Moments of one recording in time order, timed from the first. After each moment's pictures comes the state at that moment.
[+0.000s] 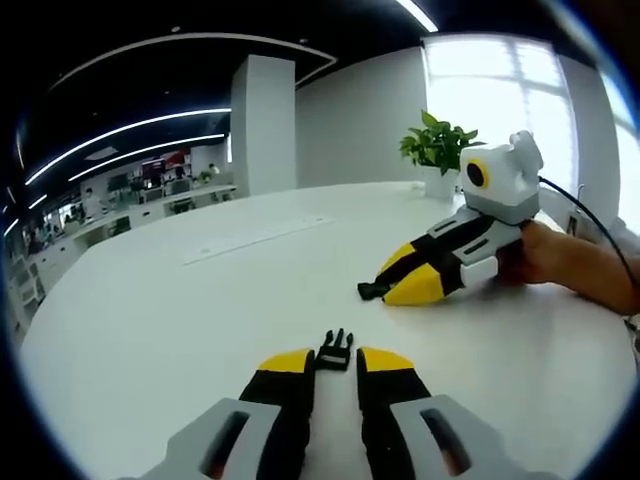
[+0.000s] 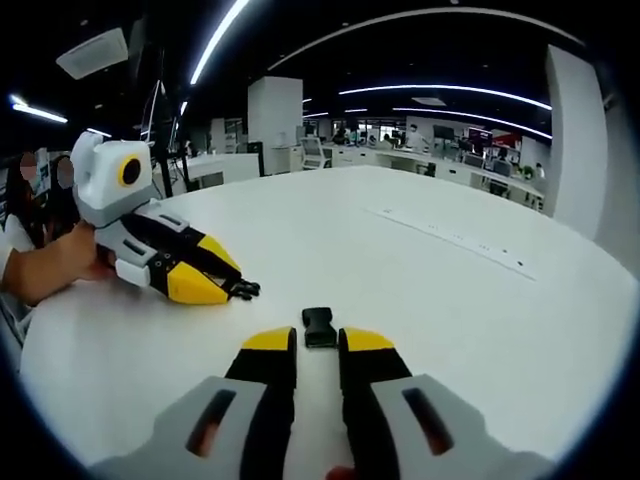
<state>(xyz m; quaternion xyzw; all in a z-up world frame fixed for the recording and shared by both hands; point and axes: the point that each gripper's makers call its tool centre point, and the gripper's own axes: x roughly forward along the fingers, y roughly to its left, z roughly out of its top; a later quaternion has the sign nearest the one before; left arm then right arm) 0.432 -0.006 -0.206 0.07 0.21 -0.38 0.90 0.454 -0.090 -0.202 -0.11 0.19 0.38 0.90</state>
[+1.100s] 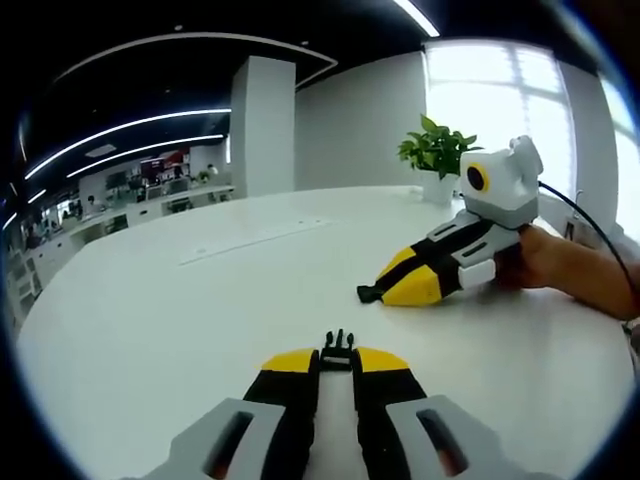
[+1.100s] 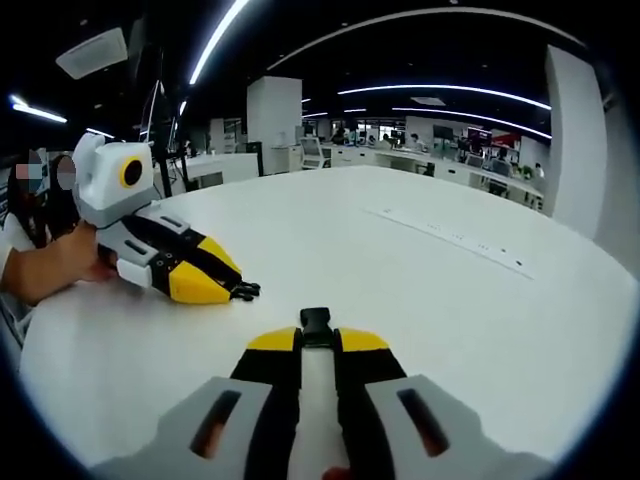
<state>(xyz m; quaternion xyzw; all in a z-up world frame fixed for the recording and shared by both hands) 0.436 -0.011 -0.210 0.05 0.21 -0.39 0.90 0.450 -0.088 -0.200 -0.11 0.19 0.38 0.90</state>
